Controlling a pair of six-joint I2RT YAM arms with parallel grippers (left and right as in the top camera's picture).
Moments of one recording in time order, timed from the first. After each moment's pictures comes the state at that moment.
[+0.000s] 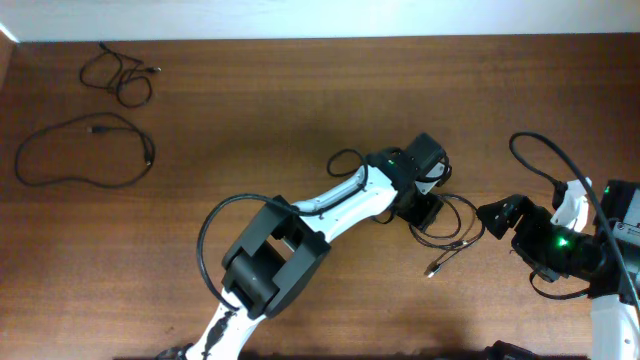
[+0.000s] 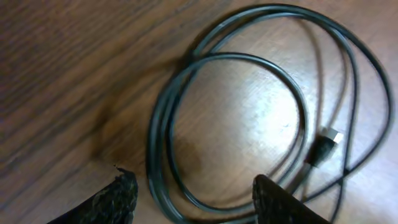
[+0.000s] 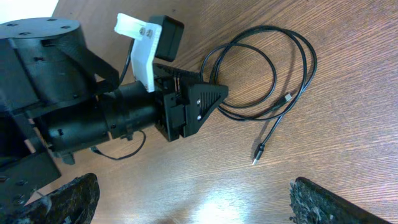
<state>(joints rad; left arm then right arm) -0.83 2.24 1.68 -0.63 0.26 -0.18 -0.38 0.99 1.02 -1.20 -0.57 0.31</state>
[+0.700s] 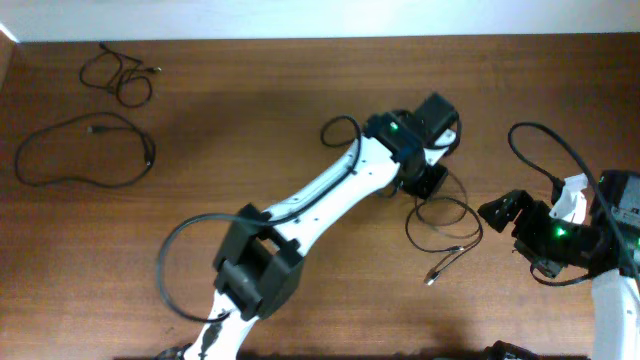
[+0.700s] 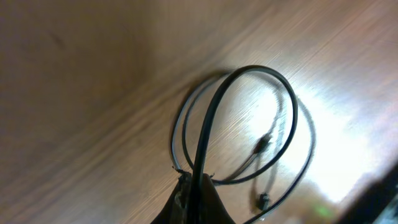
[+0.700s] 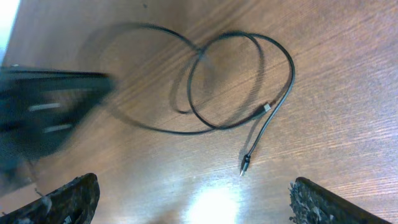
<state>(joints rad) -0.80 2.19 2.04 -1.03 0.22 -0.17 -0.38 1.10 1.02 -1.18 -0.52 0.31</state>
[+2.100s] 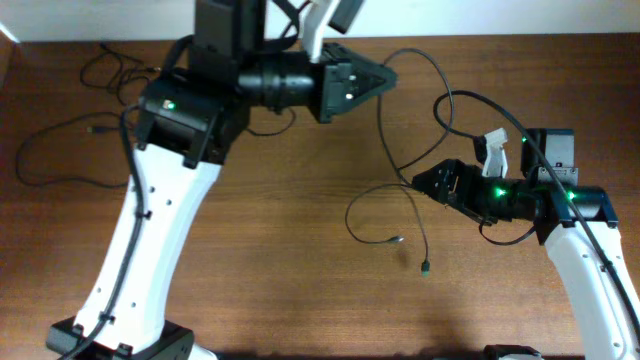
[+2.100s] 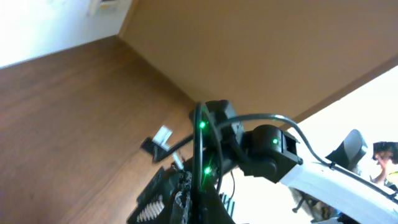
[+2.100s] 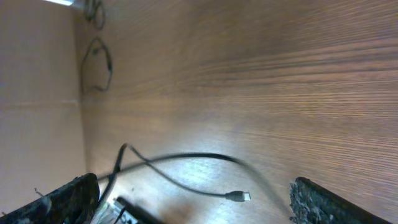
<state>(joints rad) -0.40 1.67 2.07 -0.83 0.95 -0.25 -0.04 1.28 1.02 -0.82 -0.72 0.37</state>
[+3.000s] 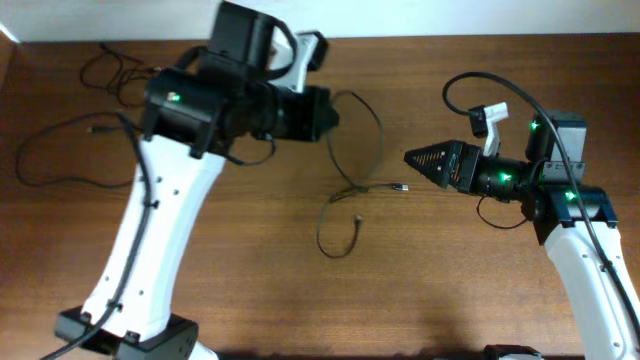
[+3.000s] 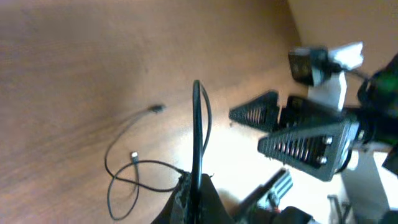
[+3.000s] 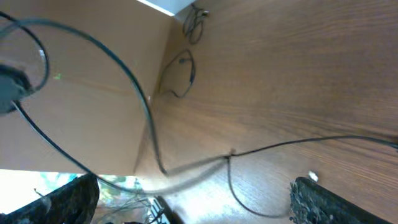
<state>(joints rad) -0.39 1.70 2.08 -1.29 0.51 -0.26 -0.04 1.28 1.02 -0.51 -1.03 0.41</state>
